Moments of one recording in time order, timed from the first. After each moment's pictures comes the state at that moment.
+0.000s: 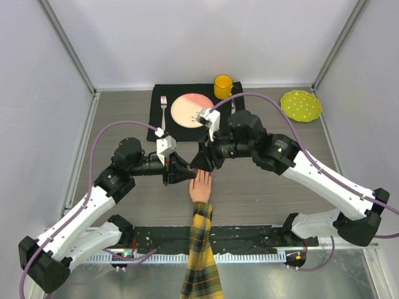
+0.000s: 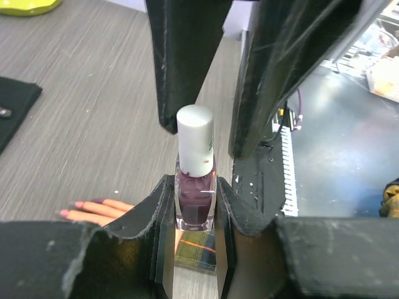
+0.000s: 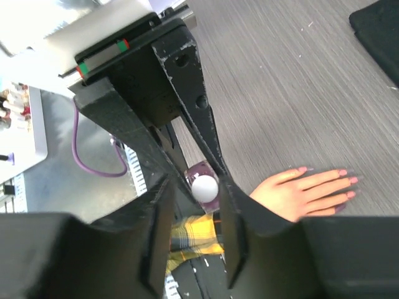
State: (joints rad) left arm -0.59 0.86 0.74 -0.07 0.85 -0.08; right arm 0.93 1.26 1.40 -0.57 -0.37 0.23
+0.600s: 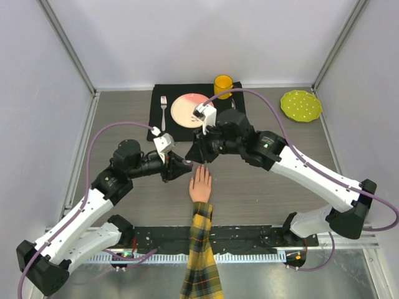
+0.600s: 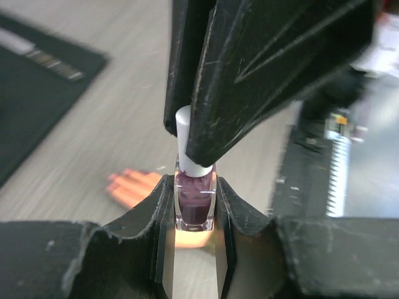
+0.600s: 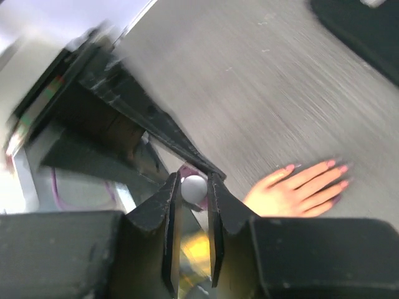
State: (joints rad) left arm -0.59 0.83 0.74 -0.13 0.68 -0.05; right arm 0.94 1.34 1.42 -0.56 -0.26 0.30
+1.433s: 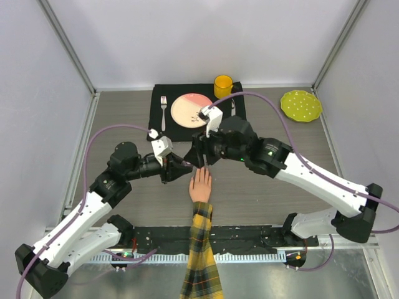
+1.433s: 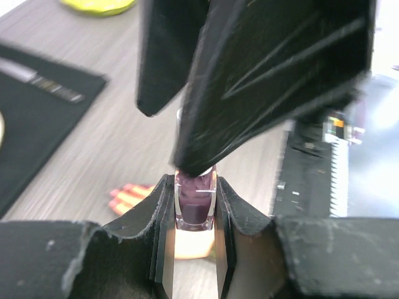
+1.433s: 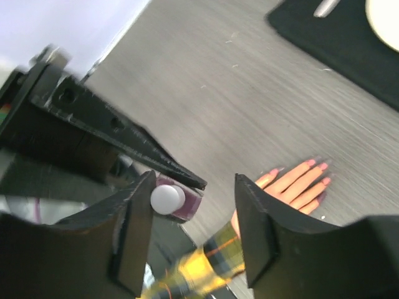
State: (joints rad) left arm -0.59 0.78 0.72 -0.11 0.61 -0.03; right arm 1.01 1.33 1.40 -0.51 0.03 0.42
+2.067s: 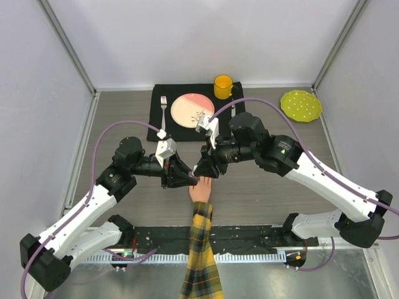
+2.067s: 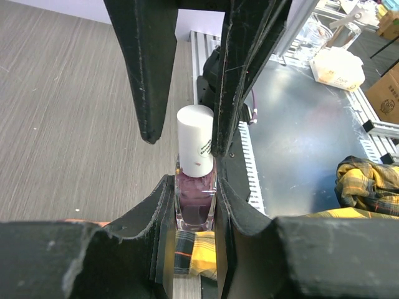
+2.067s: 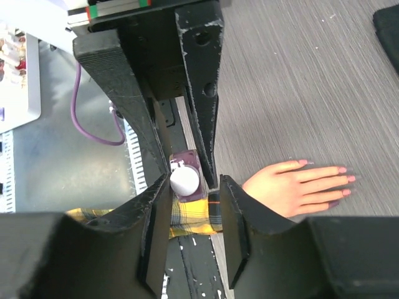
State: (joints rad) left arm -0.59 0.88 0.73 0.00 1.04 -0.13; right arm 0.94 1.24 1.40 -0.65 -0.45 0.09
